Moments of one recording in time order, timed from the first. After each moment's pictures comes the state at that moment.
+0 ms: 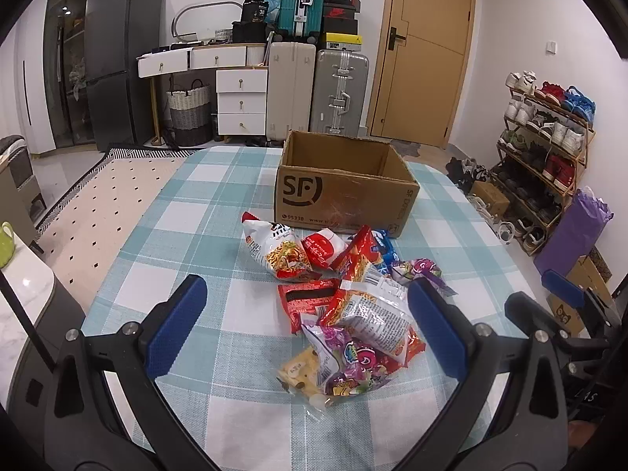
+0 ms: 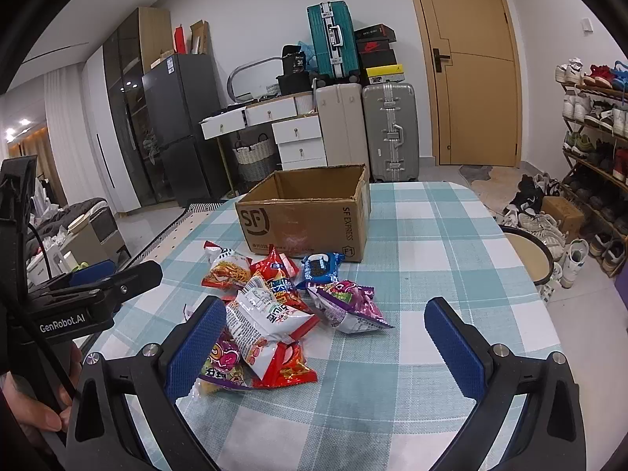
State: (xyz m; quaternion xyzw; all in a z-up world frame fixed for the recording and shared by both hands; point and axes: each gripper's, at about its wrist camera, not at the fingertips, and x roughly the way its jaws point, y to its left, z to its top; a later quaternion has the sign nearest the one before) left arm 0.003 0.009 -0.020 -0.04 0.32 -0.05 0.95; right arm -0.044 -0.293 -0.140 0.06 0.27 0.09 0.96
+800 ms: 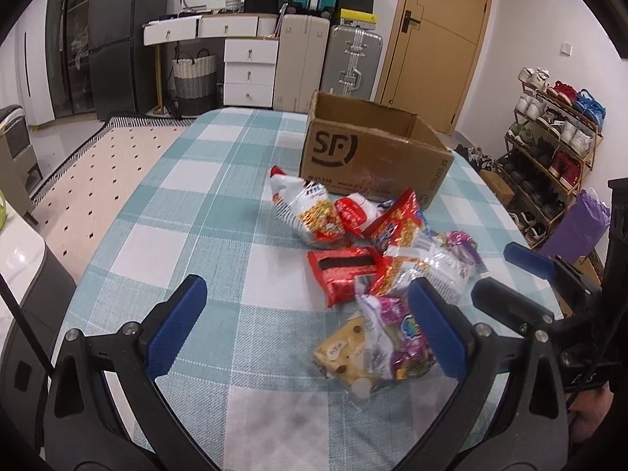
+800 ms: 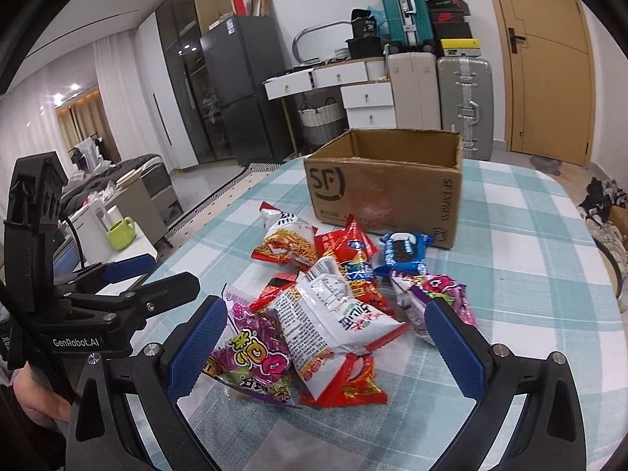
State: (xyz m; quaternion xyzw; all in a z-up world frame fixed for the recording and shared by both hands) left arm 0.028 0.050 -0.074 -0.07 0.36 -0.04 0.93; right arm 0.024 -0.242 -0.176 0.04 0.32 0.23 0.92
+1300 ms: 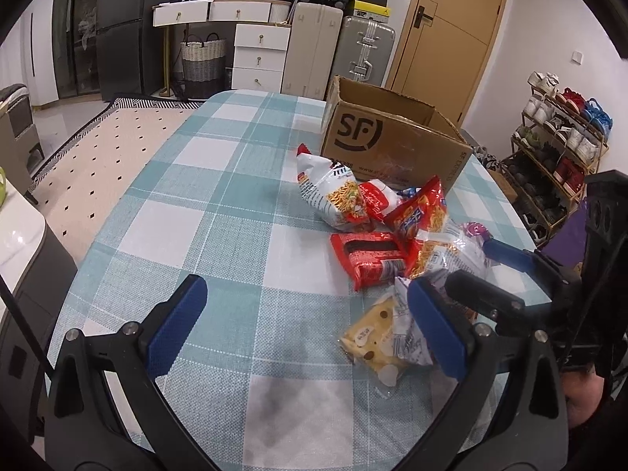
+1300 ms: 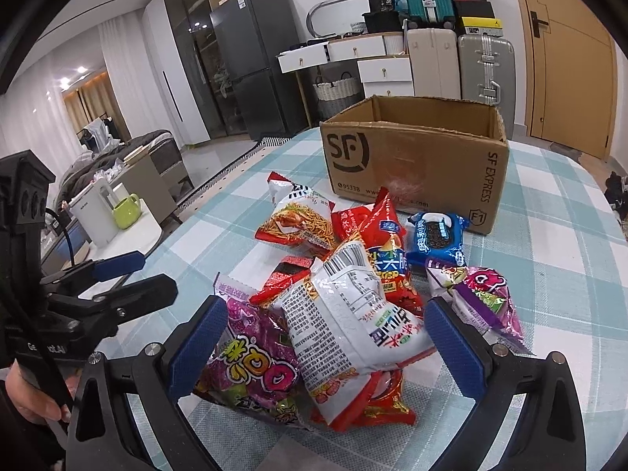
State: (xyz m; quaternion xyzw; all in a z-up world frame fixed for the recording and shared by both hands) left arm 0.030 0.074 -0.094 -0.09 0.38 -0.04 0.92; right arm 0.062 -0.213 -0.208 0.03 0.37 0.25 0.90
